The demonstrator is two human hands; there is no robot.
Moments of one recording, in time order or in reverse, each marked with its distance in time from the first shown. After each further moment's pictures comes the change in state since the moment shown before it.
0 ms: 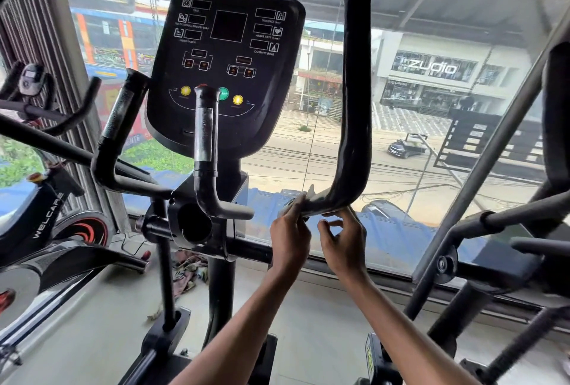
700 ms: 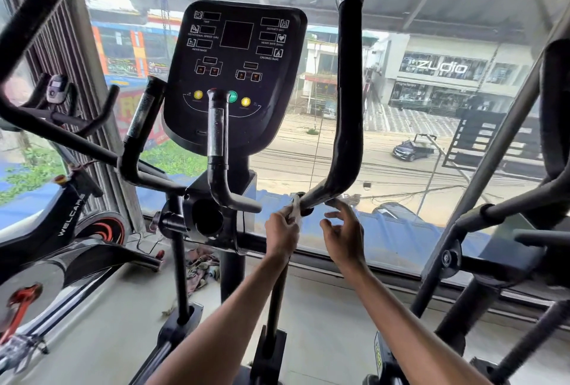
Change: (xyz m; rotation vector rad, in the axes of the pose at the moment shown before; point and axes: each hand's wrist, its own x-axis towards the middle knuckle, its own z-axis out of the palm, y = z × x) left_hand -0.009 -0.004 -0.030 -0.152 -0.185 -0.382; right_hand -0.014 -0.004 -0.006 0.059 -0.125 0.229
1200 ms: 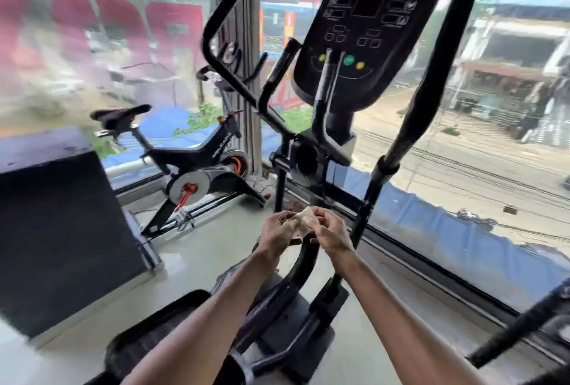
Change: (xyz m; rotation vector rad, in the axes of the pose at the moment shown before) left_hand -0.216 -0.037 -0.115 -0.246 0.292 -0.318; right_hand -0.157 -0.010 0.055 0.283 -0.734 0.308
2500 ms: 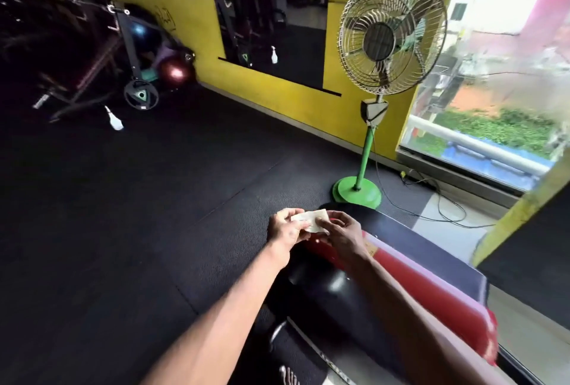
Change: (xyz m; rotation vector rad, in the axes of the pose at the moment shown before) left_hand -0.843 -0.122 -0.749 -0.393 1.644 -0.052; right_hand -0.842 -0.039 0.767 0.073 -1.610 0.158
